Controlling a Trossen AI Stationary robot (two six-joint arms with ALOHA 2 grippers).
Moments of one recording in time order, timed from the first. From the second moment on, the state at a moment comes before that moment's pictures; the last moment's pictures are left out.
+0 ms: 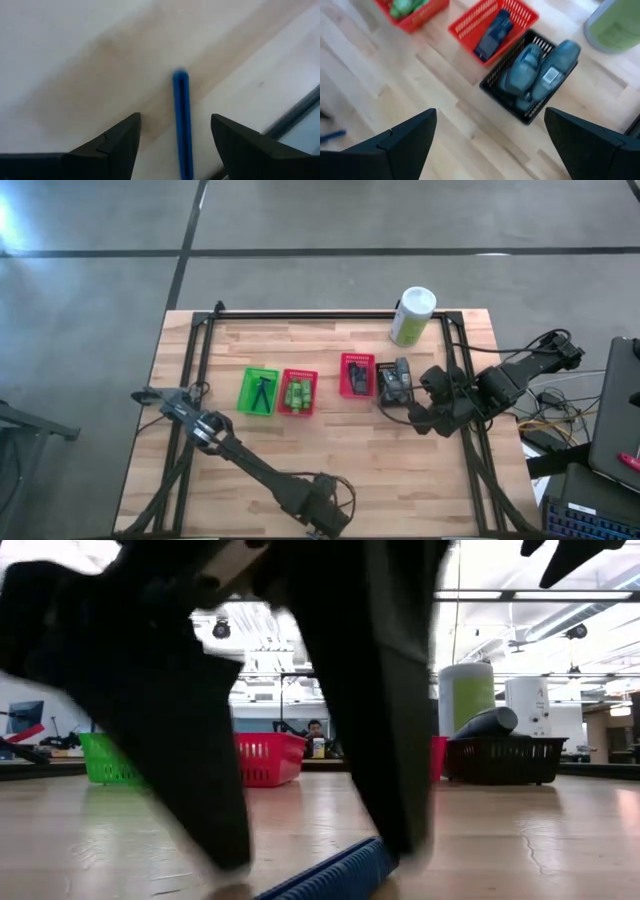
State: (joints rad) left arm -0.59 2.33 1.99 -0.86 -0.09 -1.55; right arm 0.51 1.20 1.30 -1.40 0.52 1.30
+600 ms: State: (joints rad) left arm -0.60 2.27 2.05 -0.89 -0.17 -1.15; right arm 0.51 1.20 1.30 -1.41 0.53 1.28
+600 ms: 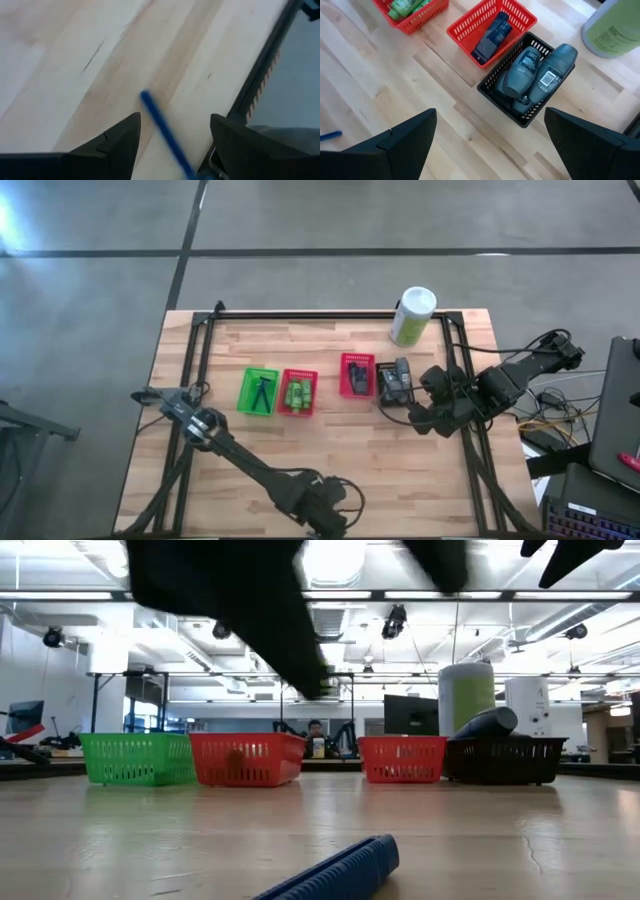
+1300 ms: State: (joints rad) left arm -0.55 2.27 1.96 -0.78 -0.04 -1.33; right arm 0.51 1.20 1.30 -1.41 0.55 1.25
